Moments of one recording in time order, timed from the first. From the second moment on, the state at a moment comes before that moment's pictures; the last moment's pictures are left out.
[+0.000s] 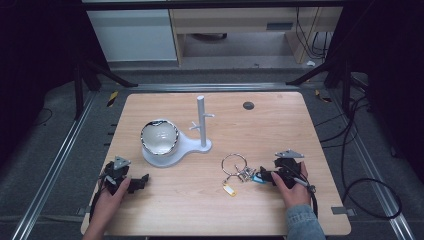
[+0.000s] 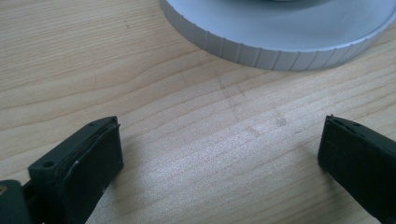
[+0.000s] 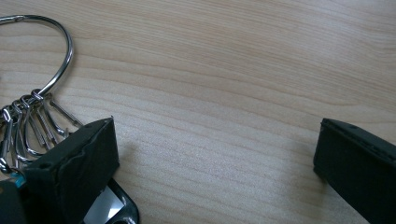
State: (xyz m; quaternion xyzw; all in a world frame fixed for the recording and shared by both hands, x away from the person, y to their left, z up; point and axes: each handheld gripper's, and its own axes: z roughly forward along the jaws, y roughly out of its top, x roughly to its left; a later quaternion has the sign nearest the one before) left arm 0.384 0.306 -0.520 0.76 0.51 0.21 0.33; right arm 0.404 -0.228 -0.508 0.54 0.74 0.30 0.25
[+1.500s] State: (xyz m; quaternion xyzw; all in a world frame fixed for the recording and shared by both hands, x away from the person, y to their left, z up) left arm 0.383 0.307 -0.520 0.77 0.51 0.21 0.33; right arm 0.410 -0.233 -0.450 0.42 0.84 0.28 0.19
